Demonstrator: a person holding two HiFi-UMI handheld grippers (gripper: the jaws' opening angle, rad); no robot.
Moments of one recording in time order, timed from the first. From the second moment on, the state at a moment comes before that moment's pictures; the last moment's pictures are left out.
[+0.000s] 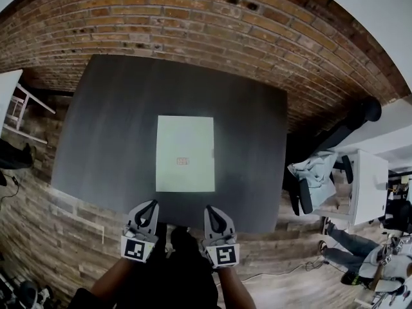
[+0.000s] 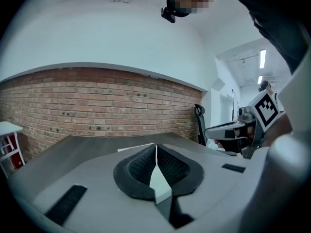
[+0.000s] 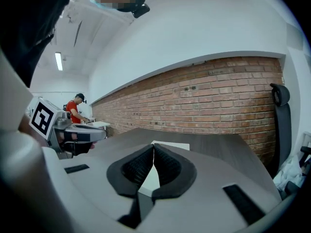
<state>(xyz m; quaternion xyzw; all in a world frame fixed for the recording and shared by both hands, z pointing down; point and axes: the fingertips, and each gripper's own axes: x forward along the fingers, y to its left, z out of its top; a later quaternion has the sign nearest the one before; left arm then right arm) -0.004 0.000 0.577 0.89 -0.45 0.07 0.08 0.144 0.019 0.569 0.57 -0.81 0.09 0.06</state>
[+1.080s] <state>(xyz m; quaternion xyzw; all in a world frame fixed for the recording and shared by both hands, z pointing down) 0.002 -0.009 0.717 0.89 -0.39 0.17 0.15 0.162 0.006 0.689 0.54 -0.82 0.15 0.13</state>
